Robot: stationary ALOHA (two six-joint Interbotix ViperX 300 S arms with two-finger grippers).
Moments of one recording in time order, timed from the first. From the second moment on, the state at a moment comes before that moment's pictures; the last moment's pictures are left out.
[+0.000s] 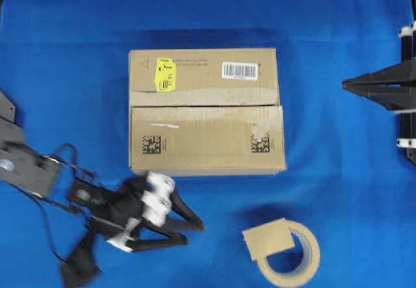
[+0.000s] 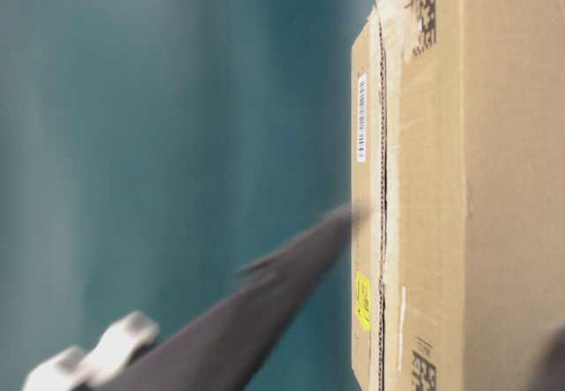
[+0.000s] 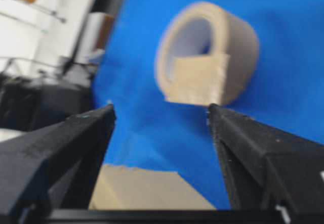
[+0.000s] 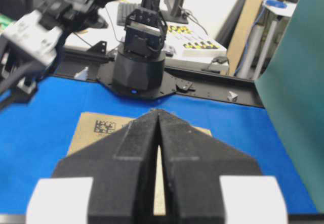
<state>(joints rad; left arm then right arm) -0.39 0.00 0.69 -0.01 -0.36 1.11 -0.01 -0.95 1.15 0.00 -0.29 -0.03</state>
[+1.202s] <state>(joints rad) -0.34 0.41 0.42 -0.02 -0.40 1.36 -0.01 -0.93 1.15 0.00 -0.29 -0.03</state>
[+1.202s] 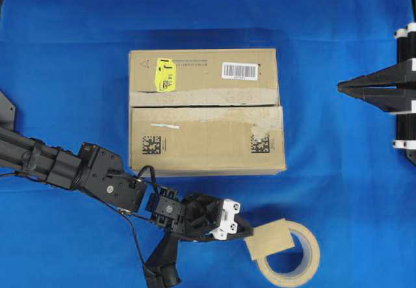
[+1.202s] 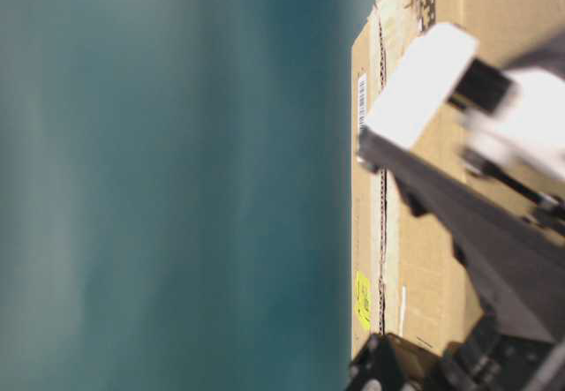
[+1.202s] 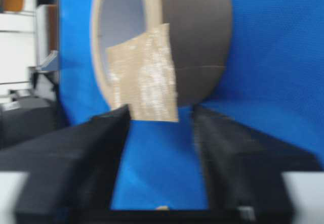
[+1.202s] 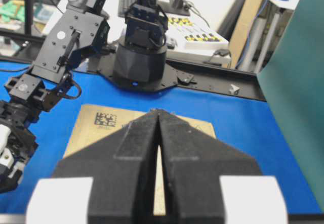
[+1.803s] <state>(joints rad) -0.36 0.41 0.41 -0.02 -0.34 1.35 -0.01 -0.93 1.15 0.00 -0.27 -0.04</state>
